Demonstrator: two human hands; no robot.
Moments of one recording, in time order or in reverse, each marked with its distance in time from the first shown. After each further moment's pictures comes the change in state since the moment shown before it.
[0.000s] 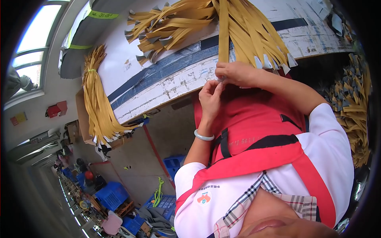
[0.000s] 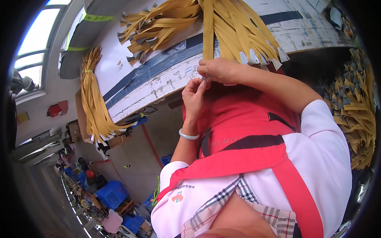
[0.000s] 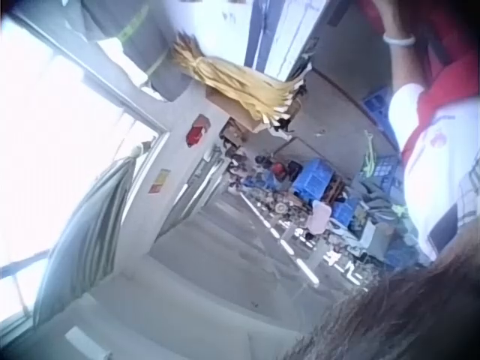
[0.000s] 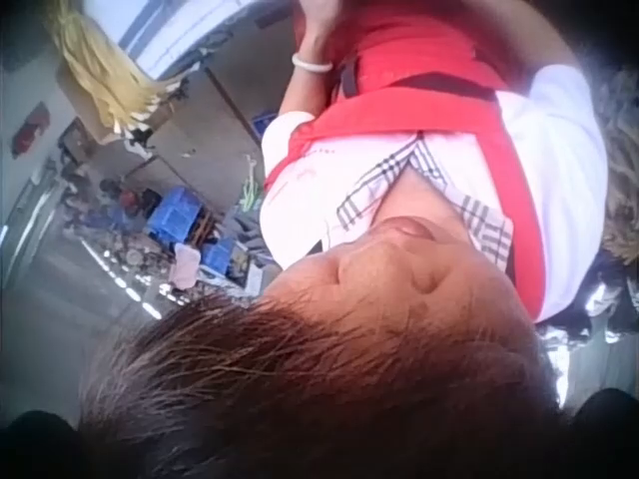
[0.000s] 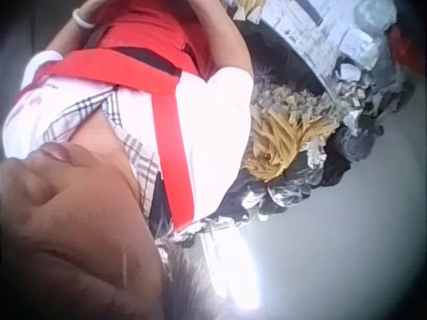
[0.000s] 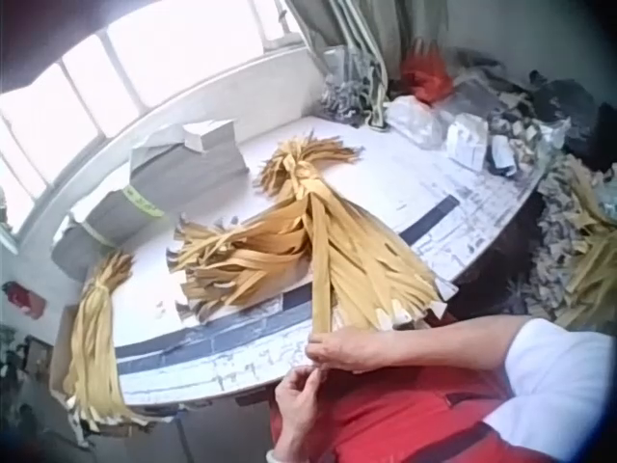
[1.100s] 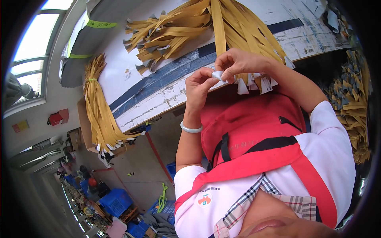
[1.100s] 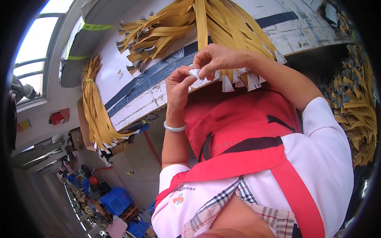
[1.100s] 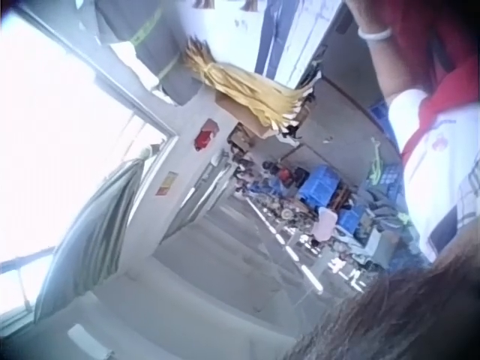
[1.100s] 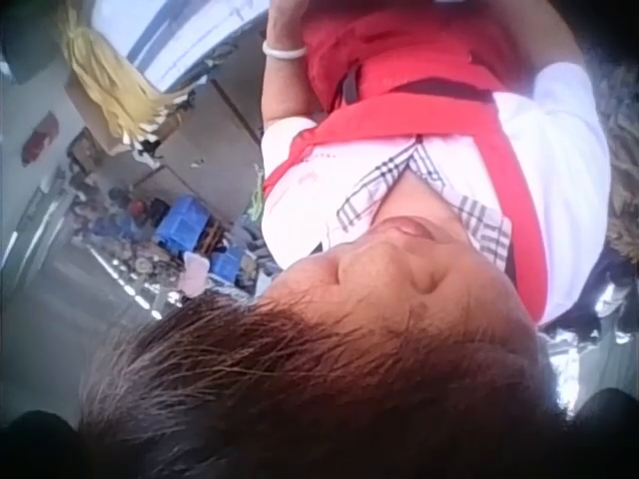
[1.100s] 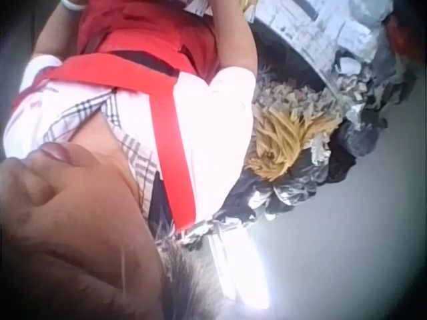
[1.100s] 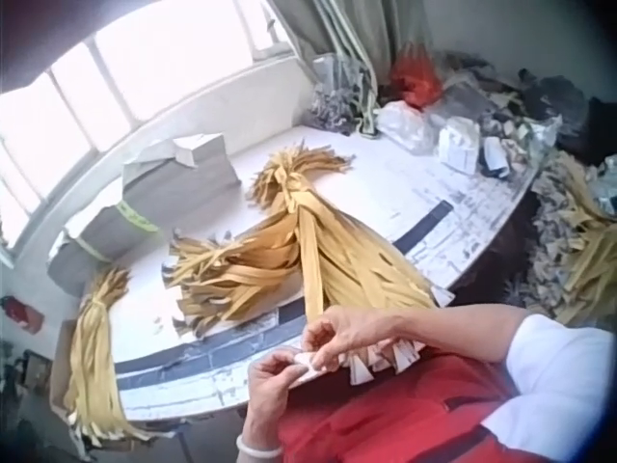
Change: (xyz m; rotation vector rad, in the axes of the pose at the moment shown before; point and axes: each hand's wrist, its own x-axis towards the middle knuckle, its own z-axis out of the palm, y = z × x) left_hand 0.057 0.074 -0.008 -0.212 -0.352 0.099; right_hand 0.001 -0.013 -0.071 1.005 -0.086 0.166
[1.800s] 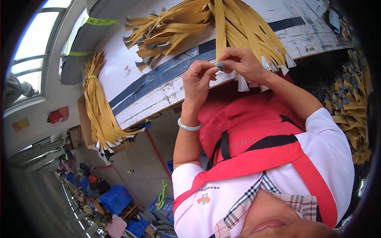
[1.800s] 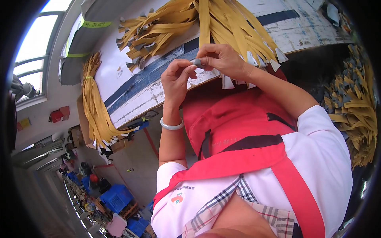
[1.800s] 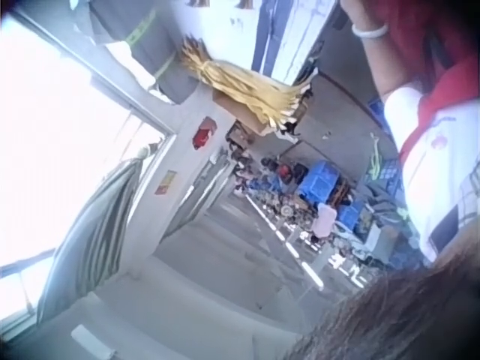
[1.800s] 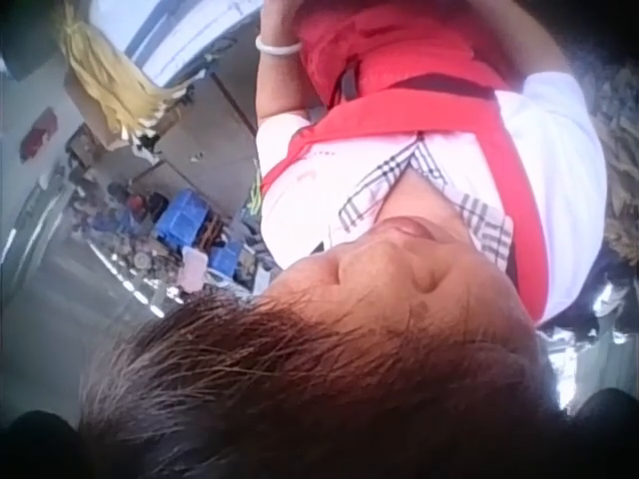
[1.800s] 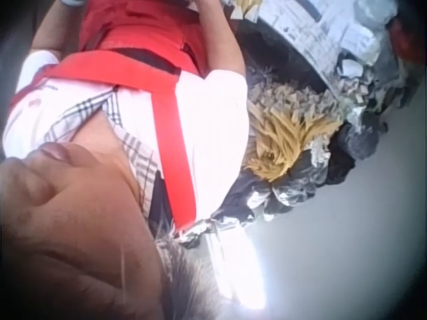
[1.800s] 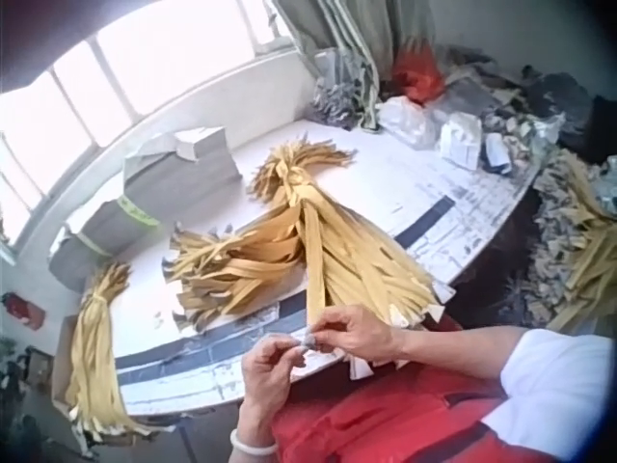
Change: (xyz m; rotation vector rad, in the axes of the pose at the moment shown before) left_hand 0.008 0.015 0.012 0.462 0.082 0.128; right_hand -0.004 0.046 0.019 -0.109 0.431 -0.431
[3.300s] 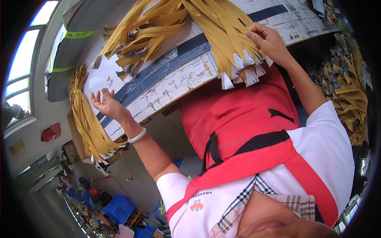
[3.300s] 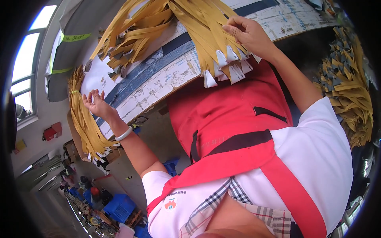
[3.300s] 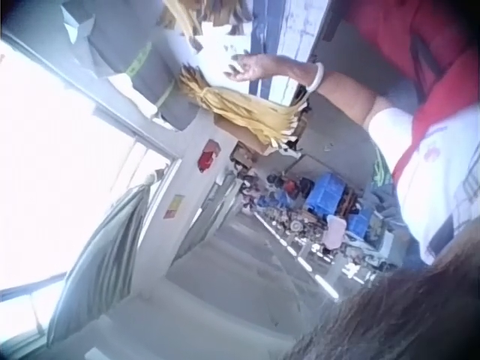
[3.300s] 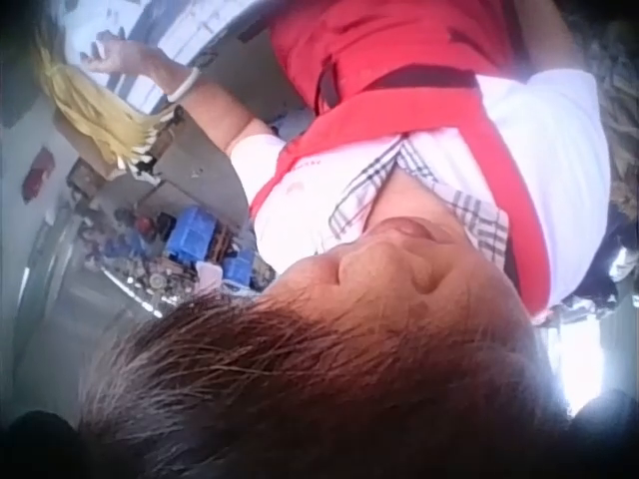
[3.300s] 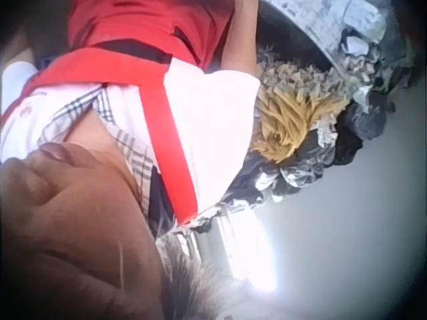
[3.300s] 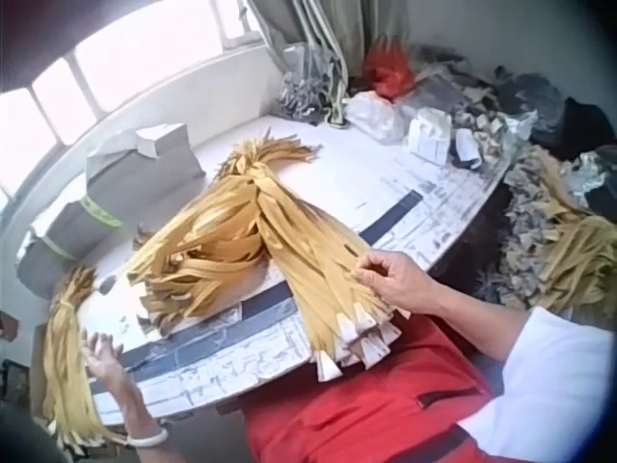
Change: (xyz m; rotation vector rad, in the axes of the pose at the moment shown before) left_hand 0.022 0.011 -0.158 0.248 0.916 0.089; right_hand -0.047 -0.043 -0.100 -0.426 0.385 0.129
